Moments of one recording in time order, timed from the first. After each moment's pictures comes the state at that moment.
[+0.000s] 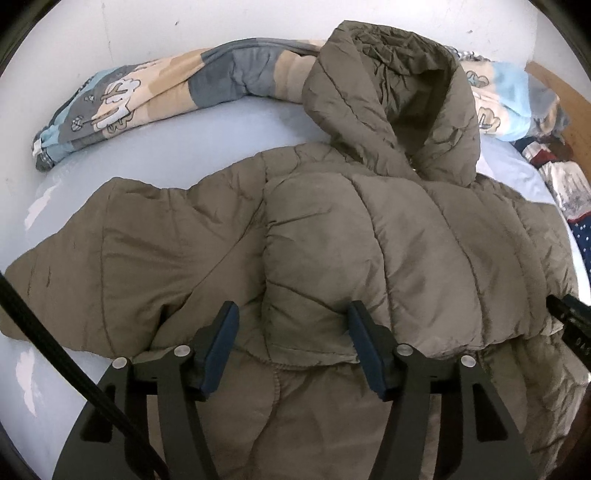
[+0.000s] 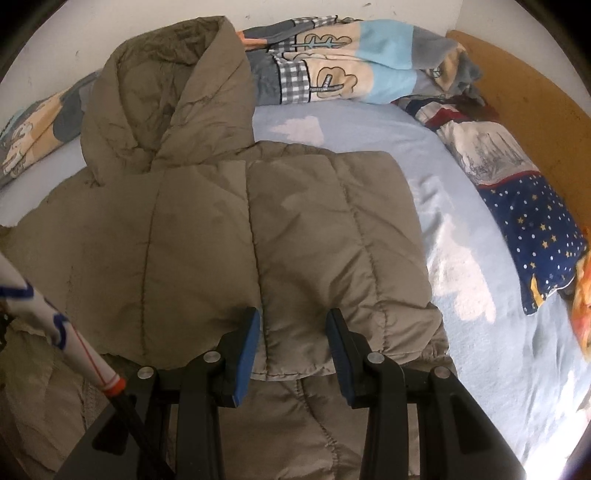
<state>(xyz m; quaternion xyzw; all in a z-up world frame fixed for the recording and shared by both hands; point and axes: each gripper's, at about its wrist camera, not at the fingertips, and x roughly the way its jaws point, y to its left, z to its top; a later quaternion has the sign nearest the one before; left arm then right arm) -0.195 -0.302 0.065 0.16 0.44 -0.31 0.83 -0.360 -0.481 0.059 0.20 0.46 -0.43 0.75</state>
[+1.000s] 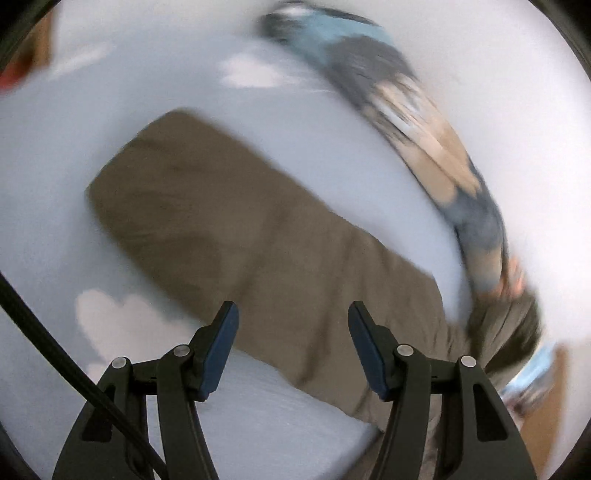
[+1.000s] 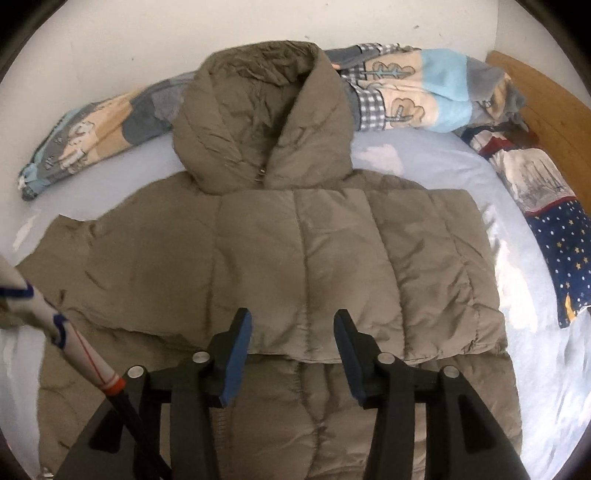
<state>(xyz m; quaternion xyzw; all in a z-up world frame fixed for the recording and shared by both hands) -0.006 0.037 0.068 -0.28 0.54 -0.10 0.79 -0.313 -0.412 0.089 0.21 0.42 -0.35 0.81</state>
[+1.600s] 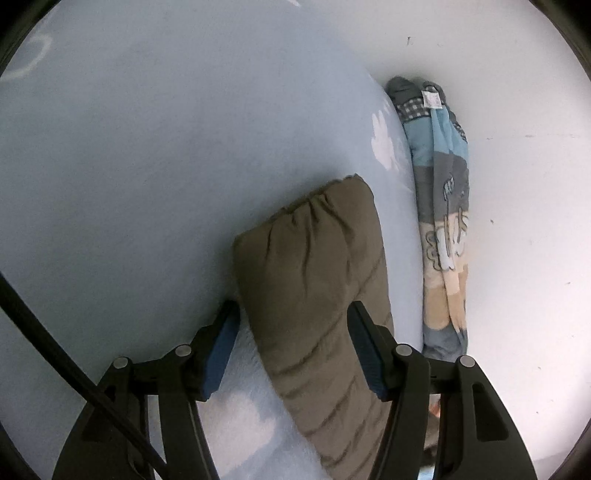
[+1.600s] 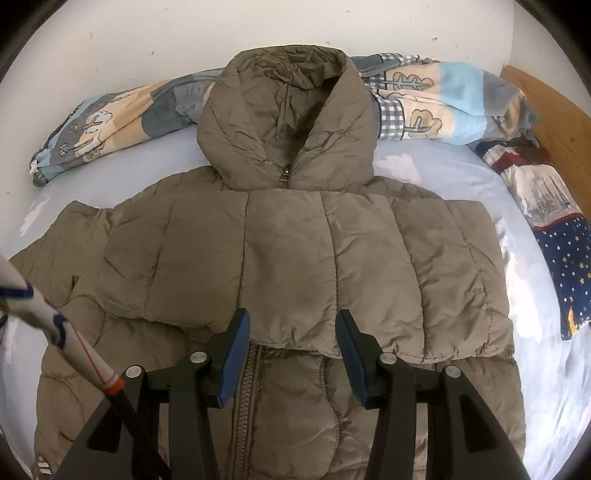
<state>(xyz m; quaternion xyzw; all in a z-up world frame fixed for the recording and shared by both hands) 0.016 0.156 -0.004 -0.49 0.47 -0.03 0.73 -0.304 -0.400 0.089 0.18 0.43 -0.33 0.82</state>
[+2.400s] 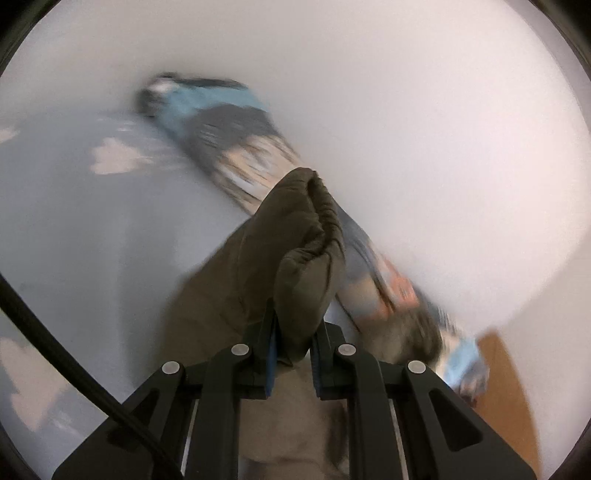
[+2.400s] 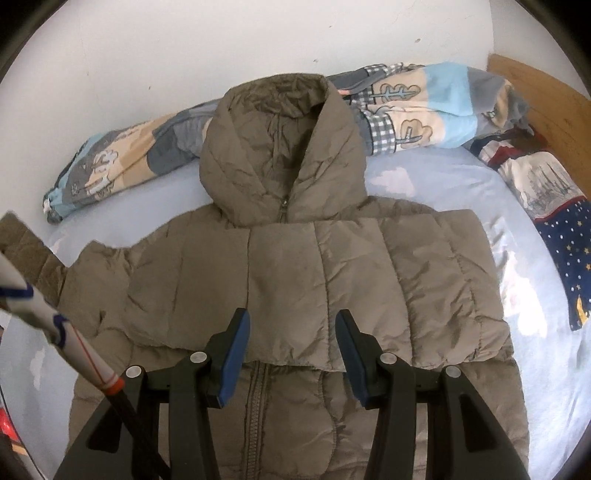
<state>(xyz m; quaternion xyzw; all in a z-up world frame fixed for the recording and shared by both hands) -0.052 -0.066 0.170 -0.26 0.35 -0.31 0.84 -0.329 -0.414 0.119 0.23 0.37 -0.32 0.84</state>
